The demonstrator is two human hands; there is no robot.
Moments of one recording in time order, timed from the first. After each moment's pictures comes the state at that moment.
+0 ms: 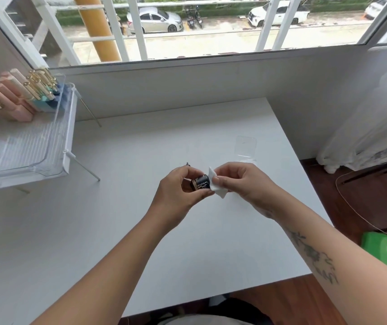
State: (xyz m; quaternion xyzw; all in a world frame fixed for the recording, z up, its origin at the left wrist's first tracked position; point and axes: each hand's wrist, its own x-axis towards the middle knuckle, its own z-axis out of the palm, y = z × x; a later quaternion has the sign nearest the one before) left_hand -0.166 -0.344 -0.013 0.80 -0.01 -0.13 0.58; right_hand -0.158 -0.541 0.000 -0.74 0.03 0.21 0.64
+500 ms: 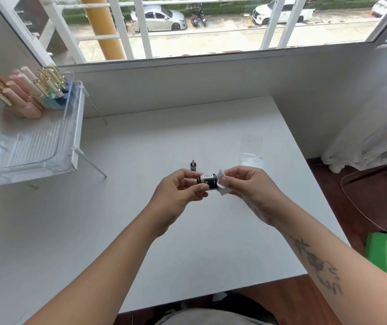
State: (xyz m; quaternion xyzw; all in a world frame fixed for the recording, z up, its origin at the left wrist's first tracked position) left_hand -0.169 -0.326 -0.013 0.67 0.06 -0.23 0.70; right_hand -0.172 -0.529 -0.005 -0.64 0.11 0.17 0.74
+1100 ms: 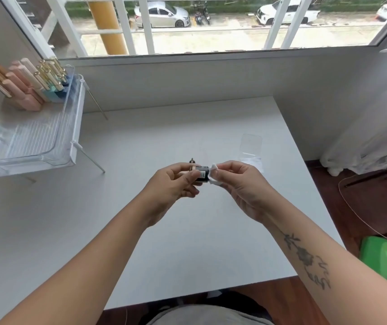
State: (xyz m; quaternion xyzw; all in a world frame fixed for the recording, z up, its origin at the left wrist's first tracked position) left_hand -0.158 -0.319 -0.006 0.64 0.05 -0.25 0.72; right_hand -0.167 -0.511 0.009 -0.57 0.13 0.18 0.79
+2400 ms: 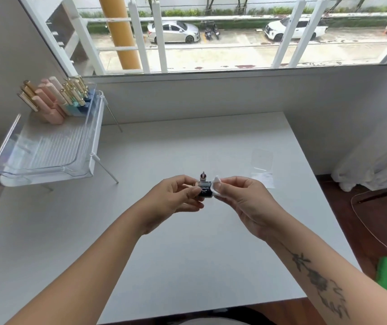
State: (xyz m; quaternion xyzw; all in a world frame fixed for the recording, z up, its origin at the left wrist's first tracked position) left_hand -0.151 -0.287 0.003 0.65 0.01 -0.30 0.70; right_hand -0.167 -0.491 0.022 -0.56 0.17 0.19 0.79
